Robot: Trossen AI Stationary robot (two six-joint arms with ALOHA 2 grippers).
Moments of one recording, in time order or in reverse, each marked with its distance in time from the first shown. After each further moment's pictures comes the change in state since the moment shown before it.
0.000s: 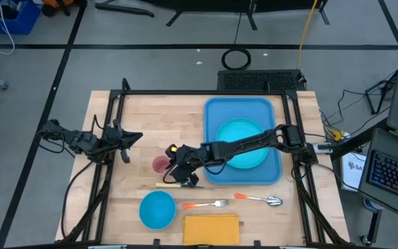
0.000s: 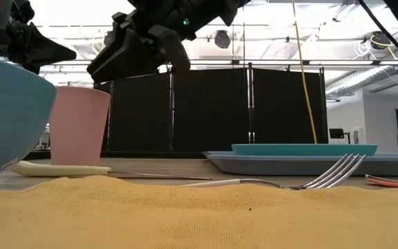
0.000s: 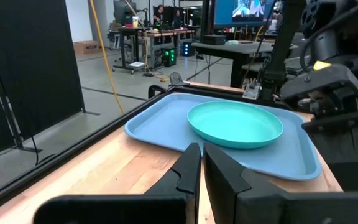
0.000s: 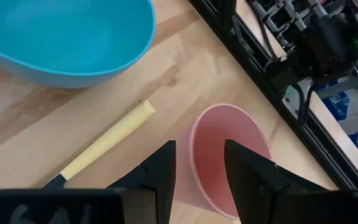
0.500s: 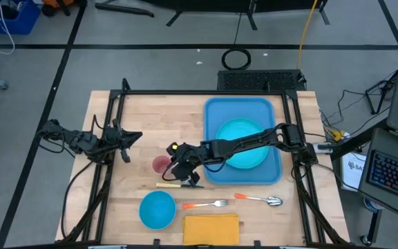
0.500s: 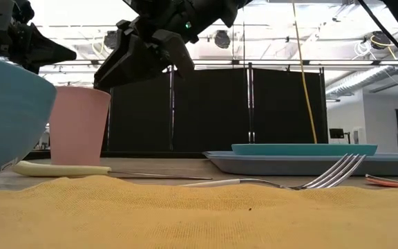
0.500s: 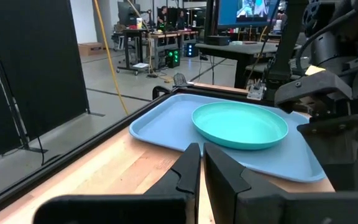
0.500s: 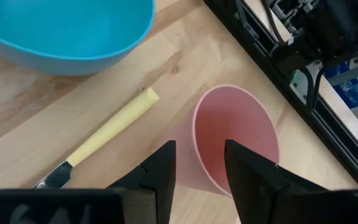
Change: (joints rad) left arm 0.000 0.000 0.000 0.001 -0.018 0.008; right arm -0.014 -0.001 0.001 -0.046 -0.005 0.030
